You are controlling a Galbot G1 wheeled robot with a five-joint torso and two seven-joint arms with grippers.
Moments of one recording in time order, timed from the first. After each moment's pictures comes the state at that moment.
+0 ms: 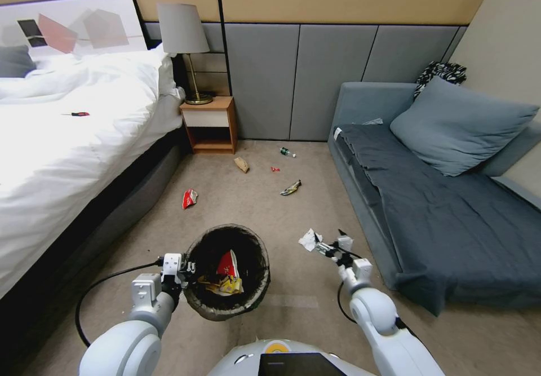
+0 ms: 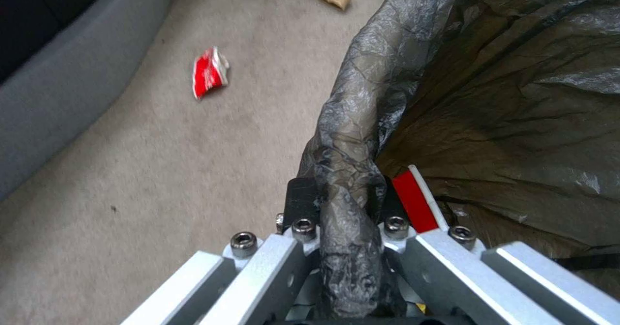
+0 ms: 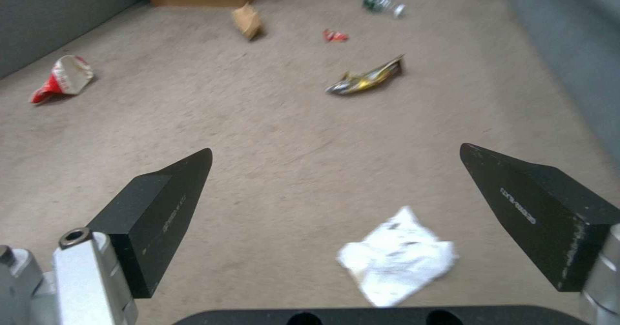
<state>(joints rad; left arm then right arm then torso) 1.74 -1.26 -0.74 -2.50 -0.44 0.72 -0.17 -1.27 1.17 0.26 1.82 0.42 -0.23 0.11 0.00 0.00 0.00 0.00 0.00</state>
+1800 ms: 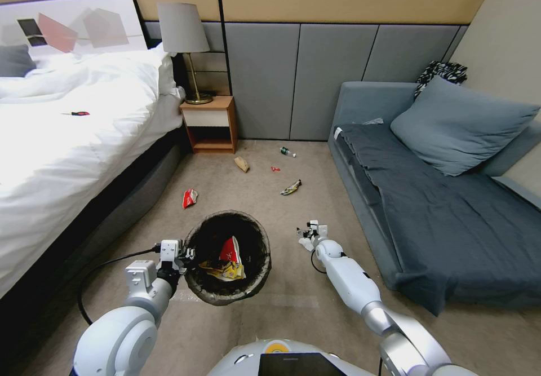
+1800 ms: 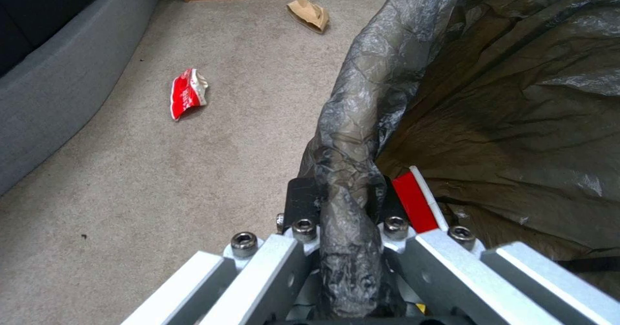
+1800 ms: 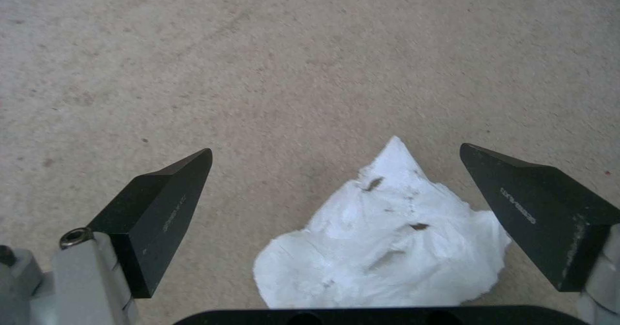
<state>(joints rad) 1.68 -1.23 -0.72 -2.50 -0.48 0.74 -0.17 -0.68 1.35 0.12 0.85 0.44 -0.21 0.08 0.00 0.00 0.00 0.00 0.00</state>
